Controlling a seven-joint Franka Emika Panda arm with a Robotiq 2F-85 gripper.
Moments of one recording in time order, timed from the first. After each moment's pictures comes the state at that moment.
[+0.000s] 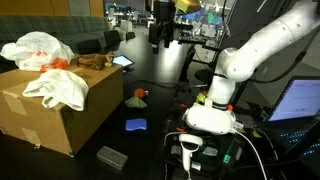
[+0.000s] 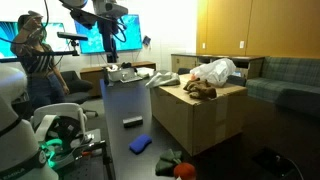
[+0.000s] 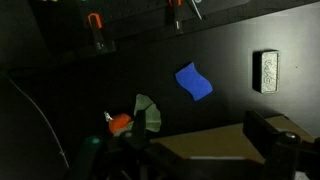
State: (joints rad) arm 0.05 -0.68 0.33 -2.44 0.09 1.72 0.50
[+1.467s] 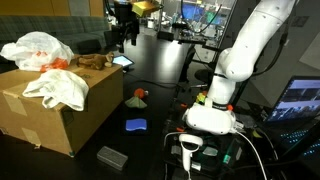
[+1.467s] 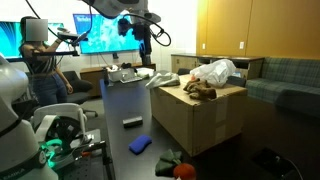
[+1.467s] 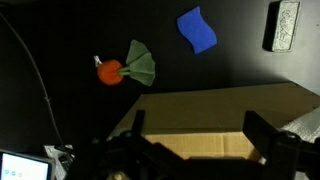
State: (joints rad) arm 0.03 -0.23 0.33 -2.14 -0.12 1.88 0.47
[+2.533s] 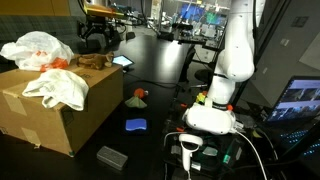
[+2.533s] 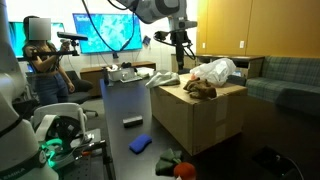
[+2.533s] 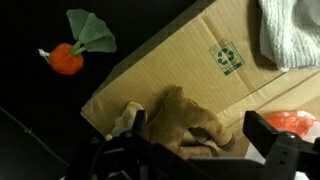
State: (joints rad) arm 0.07 0.19 0.14 -1.77 -0.09 2.03 0.85
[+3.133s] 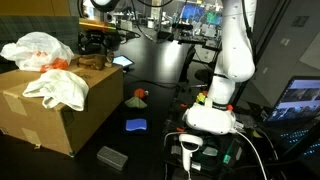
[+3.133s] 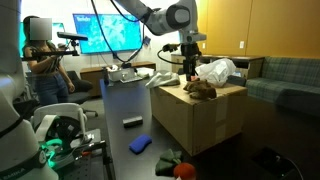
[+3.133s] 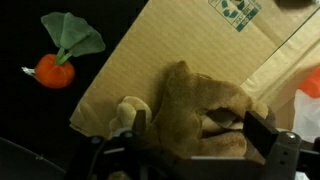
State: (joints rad) arm 0.10 0.31 0.05 -1.74 -0.08 2.13 1.03
